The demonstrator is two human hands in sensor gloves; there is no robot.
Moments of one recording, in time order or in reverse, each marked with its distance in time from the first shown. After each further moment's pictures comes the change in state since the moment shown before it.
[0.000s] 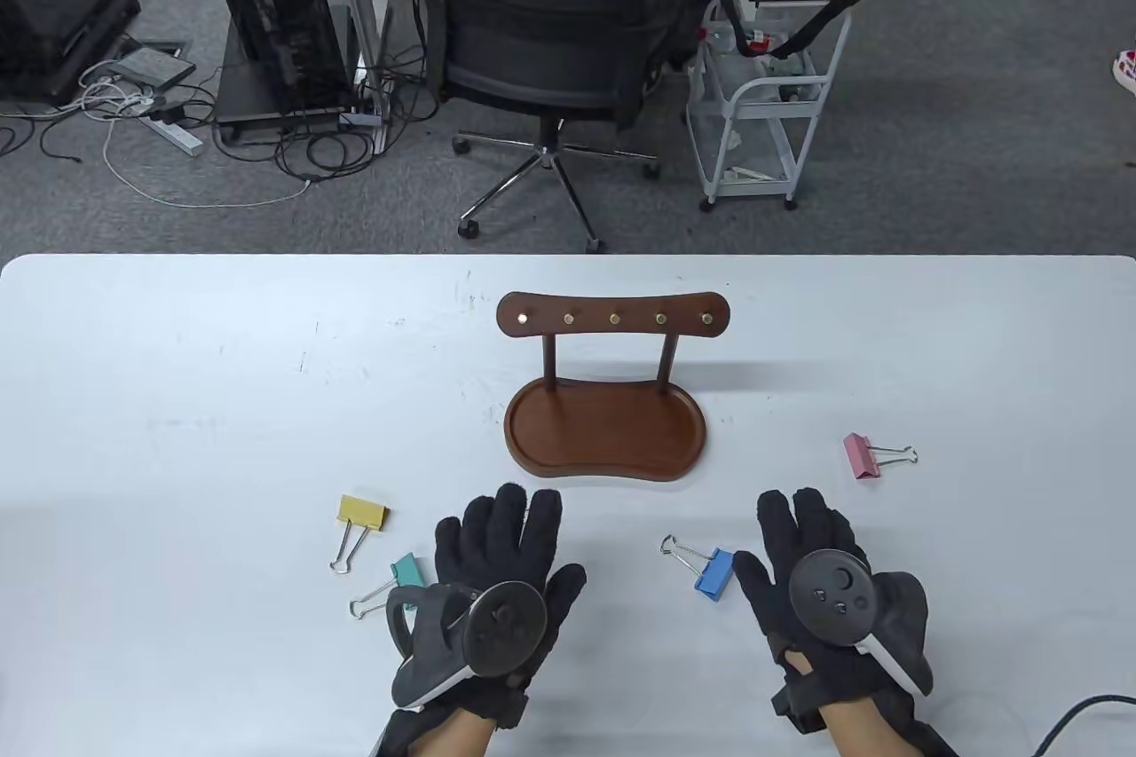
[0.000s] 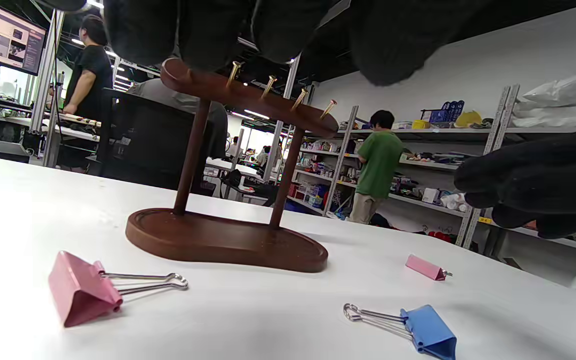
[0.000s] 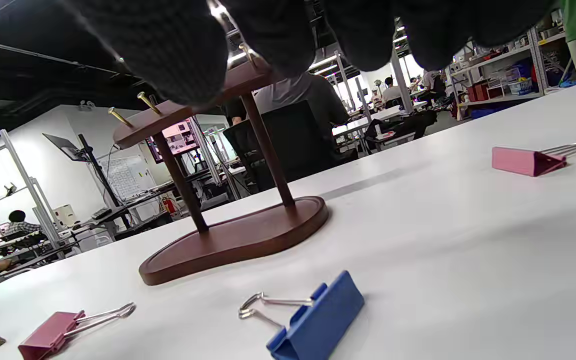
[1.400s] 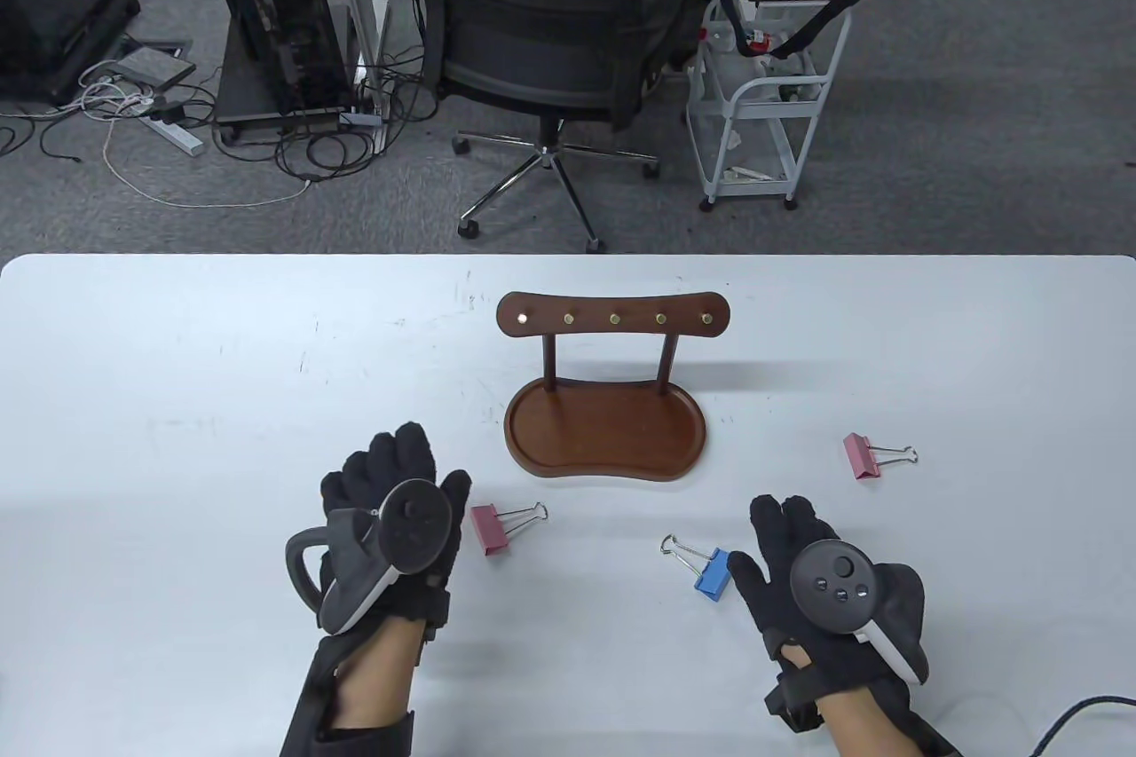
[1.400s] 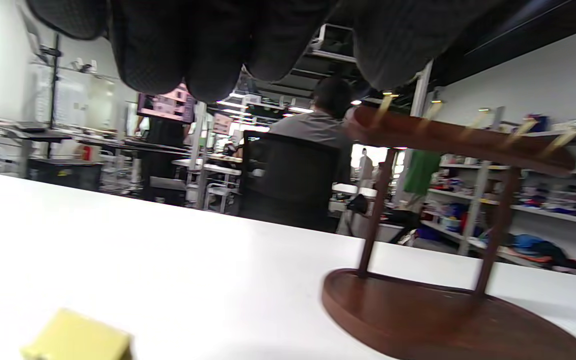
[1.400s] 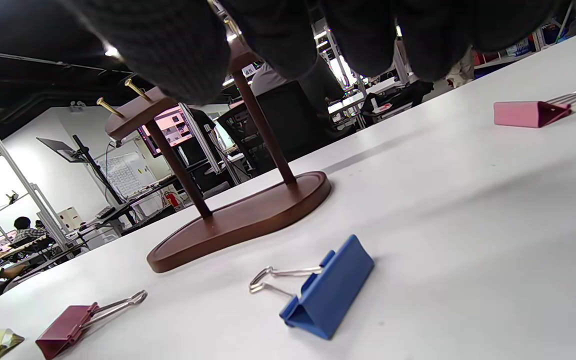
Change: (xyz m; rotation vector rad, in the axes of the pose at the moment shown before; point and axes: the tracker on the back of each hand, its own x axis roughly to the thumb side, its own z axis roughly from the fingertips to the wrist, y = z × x) left_hand -0.098 0.046 -0.030 0.072 0.417 -0.142; right_hand -0.005 0.009 -0.006 0.067 0.027 -0.083
